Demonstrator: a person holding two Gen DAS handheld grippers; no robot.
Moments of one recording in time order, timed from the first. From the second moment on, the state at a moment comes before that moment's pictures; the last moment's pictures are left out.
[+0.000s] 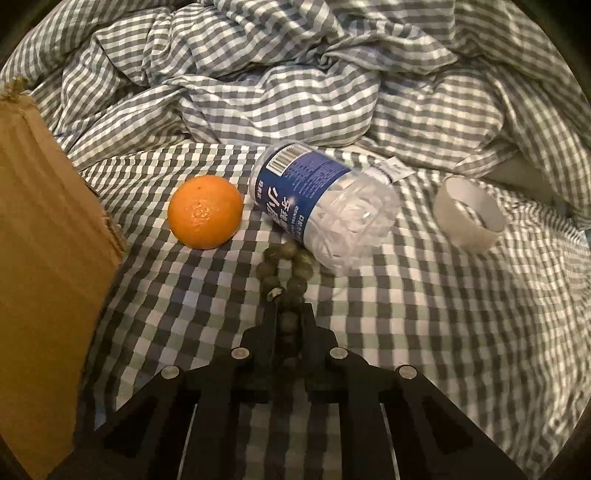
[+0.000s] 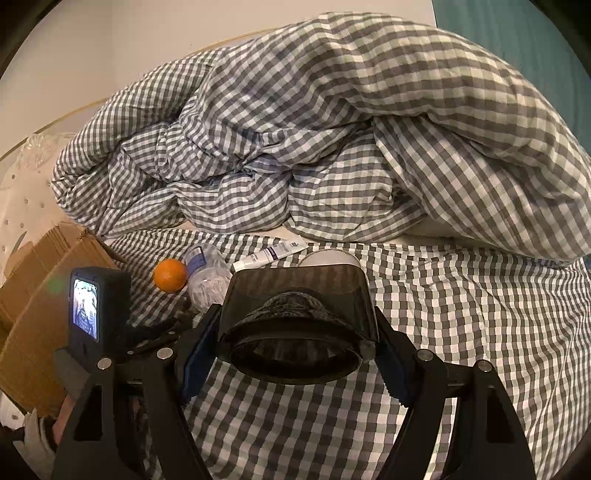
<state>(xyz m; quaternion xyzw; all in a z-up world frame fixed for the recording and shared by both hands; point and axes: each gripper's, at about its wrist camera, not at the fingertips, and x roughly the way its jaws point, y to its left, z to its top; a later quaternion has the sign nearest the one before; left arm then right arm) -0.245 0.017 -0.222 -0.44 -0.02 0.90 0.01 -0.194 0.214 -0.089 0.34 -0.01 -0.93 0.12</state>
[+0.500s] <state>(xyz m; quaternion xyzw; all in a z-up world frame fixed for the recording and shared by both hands) -0.168 0.006 -0.103 -0.38 -0.03 0.92 0.04 -0.129 0.193 0.002 0.29 -0.01 -0.95 0.13</state>
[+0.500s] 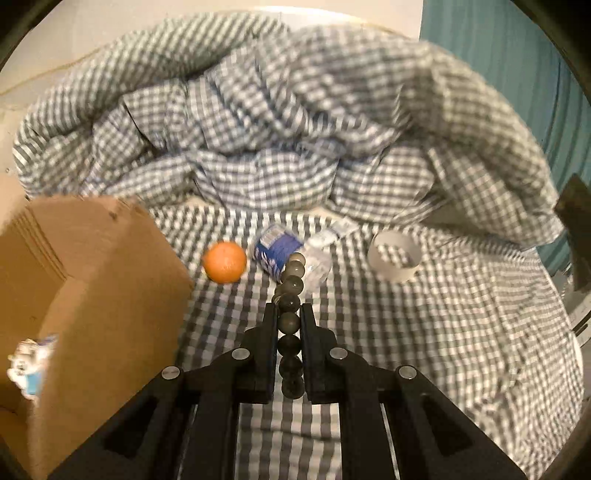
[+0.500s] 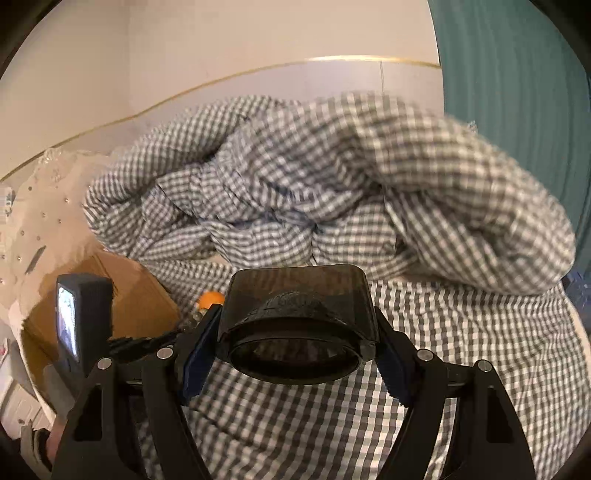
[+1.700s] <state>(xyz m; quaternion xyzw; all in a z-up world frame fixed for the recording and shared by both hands) -0.061 -0.233 0.027 -0.33 -0.04 0.94 -0.09 -0.065 -0.046 0.084 0.24 0.04 -0.93 0.27</state>
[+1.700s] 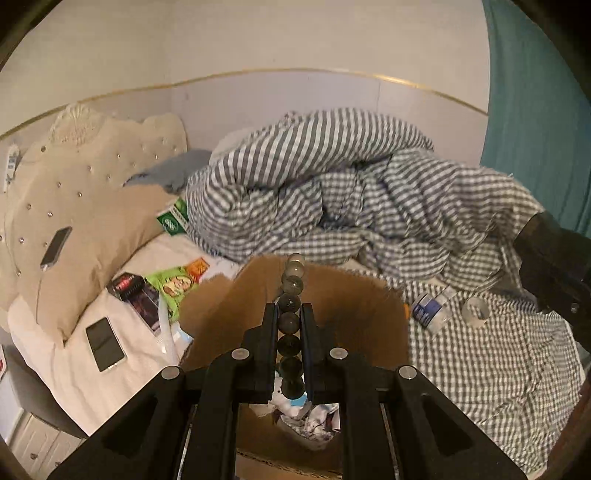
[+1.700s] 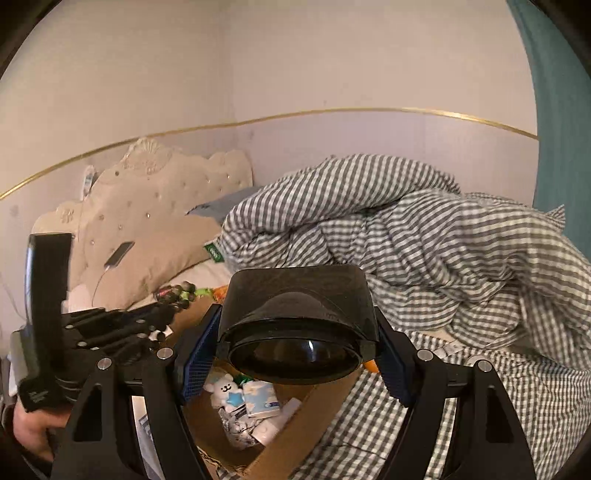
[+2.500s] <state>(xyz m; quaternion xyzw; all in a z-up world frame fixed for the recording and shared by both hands) -0.049 -0.289 0.018 -0.30 -0.05 0.95 -0.13 -0.117 -0.113 0.008 0.31 0.04 -0.90 0.29</state>
